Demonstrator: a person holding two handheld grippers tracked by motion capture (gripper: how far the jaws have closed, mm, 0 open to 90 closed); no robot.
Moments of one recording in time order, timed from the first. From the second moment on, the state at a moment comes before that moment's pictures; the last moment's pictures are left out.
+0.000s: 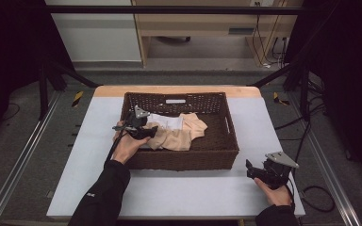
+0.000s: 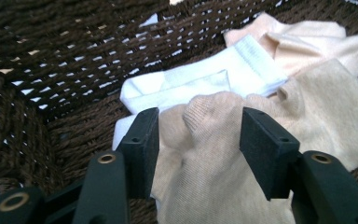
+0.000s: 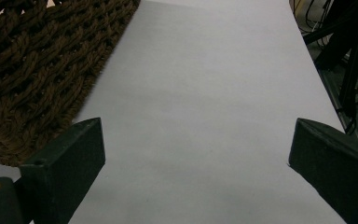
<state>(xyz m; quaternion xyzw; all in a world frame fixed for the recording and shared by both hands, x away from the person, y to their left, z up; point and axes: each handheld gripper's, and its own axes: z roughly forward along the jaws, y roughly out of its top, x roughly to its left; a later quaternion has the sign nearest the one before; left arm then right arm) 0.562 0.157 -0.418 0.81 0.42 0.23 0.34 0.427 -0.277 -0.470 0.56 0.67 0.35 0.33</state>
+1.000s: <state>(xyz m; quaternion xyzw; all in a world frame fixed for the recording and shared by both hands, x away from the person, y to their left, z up) 0.563 0.164 -0.408 0.78 0.42 0.19 0.42 0.427 -0.278 -0.470 0.56 0.67 0.35 0.33</state>
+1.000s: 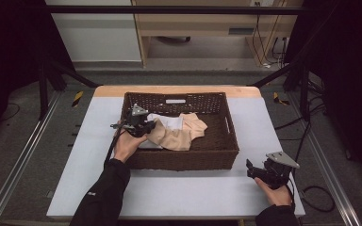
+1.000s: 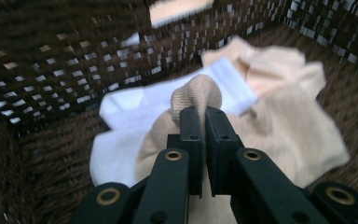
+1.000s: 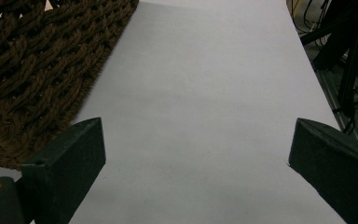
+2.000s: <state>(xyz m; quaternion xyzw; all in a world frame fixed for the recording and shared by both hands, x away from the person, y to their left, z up) 0.496 0.169 -0.319 0.70 0.36 0.25 0.56 0.427 -0.278 -0.469 0.56 0.67 0.35 0.33</state>
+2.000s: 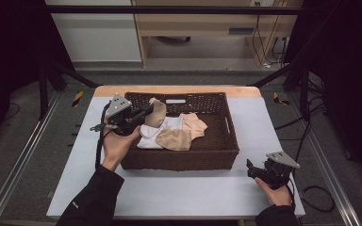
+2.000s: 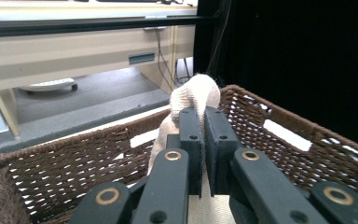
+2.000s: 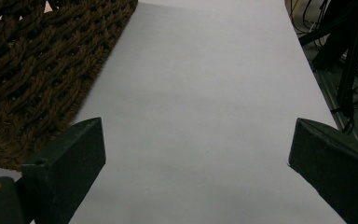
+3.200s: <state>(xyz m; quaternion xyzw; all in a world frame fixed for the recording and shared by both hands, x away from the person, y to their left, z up) 0.396 0.180 -0.345 0.72 0.28 0.18 0.61 0.426 -0.278 -0.469 0.56 0.67 0.35 0.33</state>
